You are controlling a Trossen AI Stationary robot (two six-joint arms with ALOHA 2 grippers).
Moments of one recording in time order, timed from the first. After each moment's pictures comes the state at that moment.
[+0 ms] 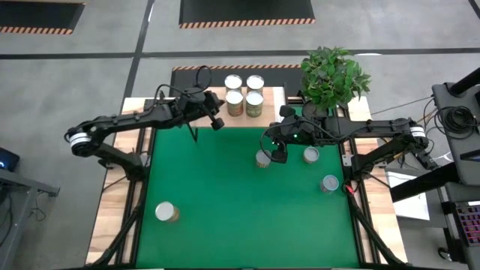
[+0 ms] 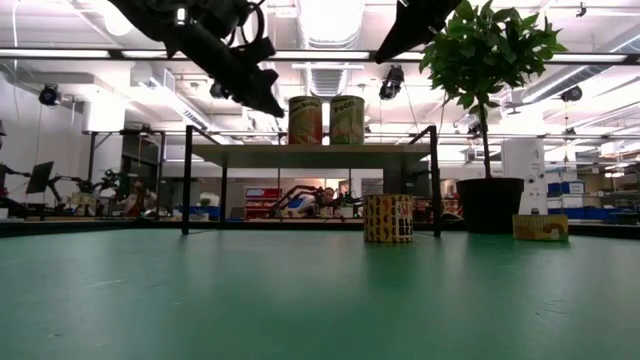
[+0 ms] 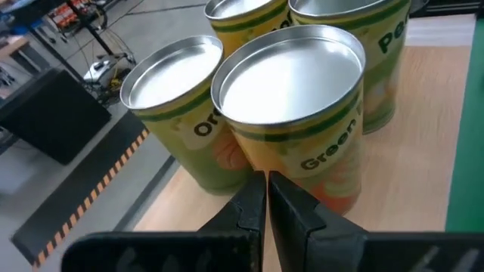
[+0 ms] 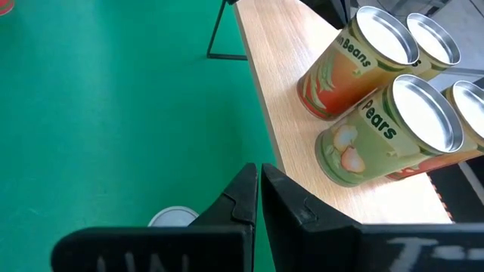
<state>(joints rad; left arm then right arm) 0.47 1.37 0.97 -0.03 -0.24 0.26 -0.04 1.36 1.29 -0.61 0.31 -0.13</state>
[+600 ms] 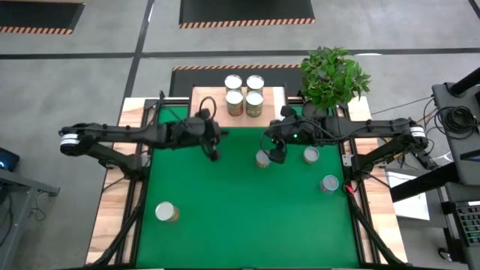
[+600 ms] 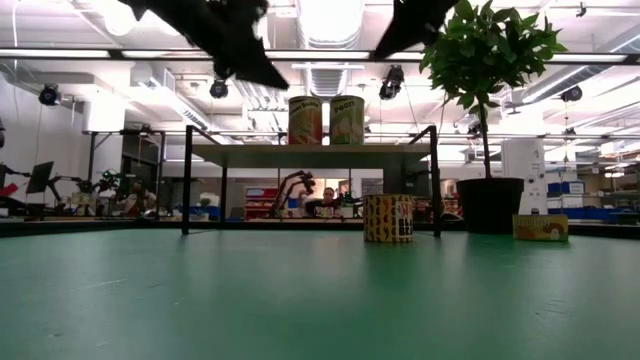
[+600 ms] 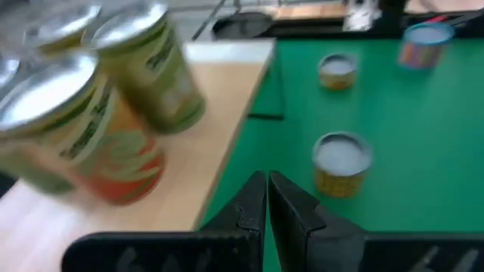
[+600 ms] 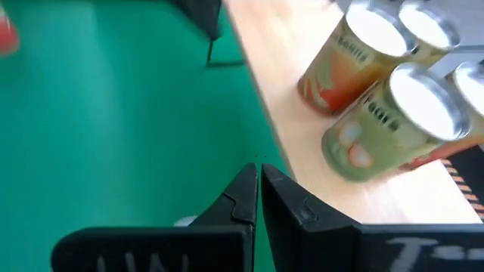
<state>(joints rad) 0.13 1.26 0.92 -0.14 -0.27 0.07 -0.04 1.36 1.29 -0.60 0.31 -0.02</state>
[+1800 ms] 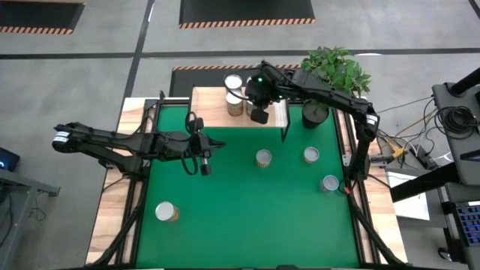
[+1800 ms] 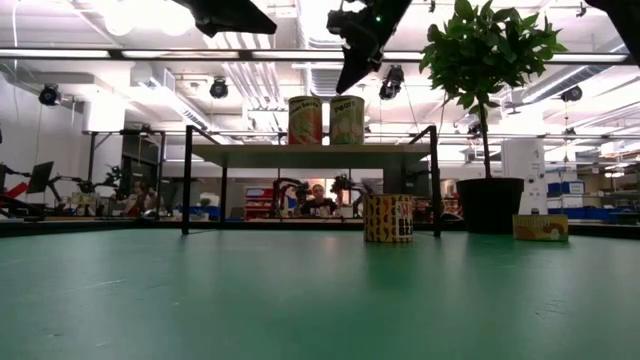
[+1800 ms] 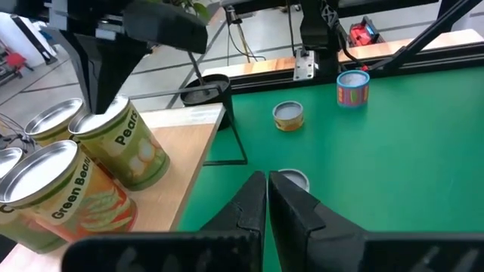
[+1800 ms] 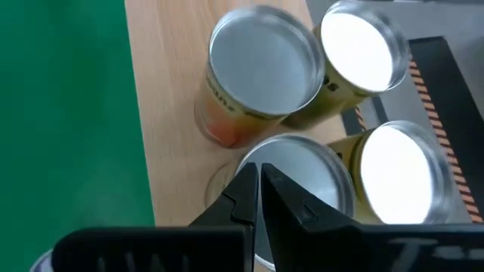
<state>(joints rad) -0.09 1.13 0.90 -0.13 -0.39 0.12 -0.42 1.85 2.00 -1.00 0.05 -0.31</state>
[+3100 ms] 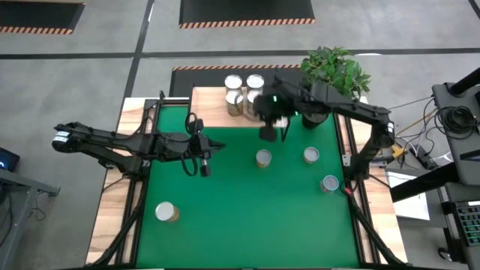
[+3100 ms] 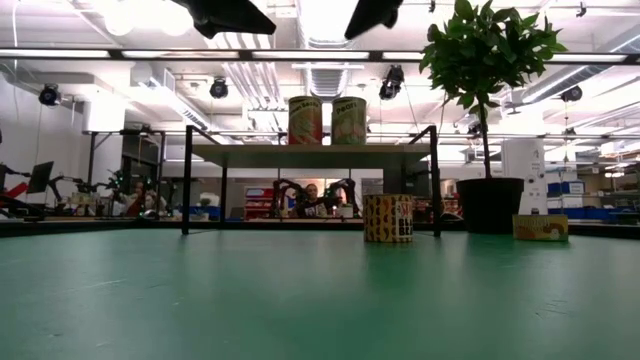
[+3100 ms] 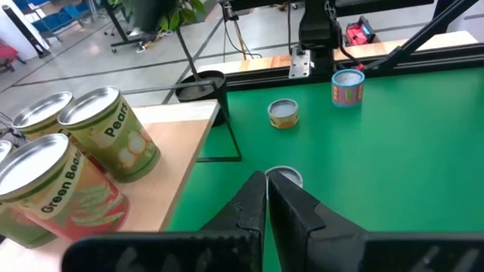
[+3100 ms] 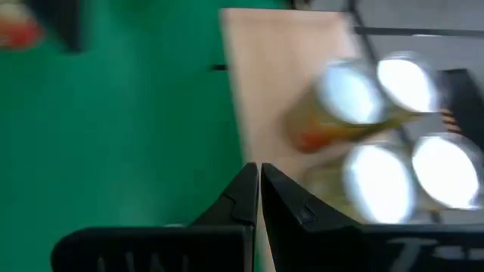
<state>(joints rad) -0.10 1.13 0.90 -0.14 -0.38 0.09 -0.21 1.69 1.96 -1.07 0.08 -0.18</state>
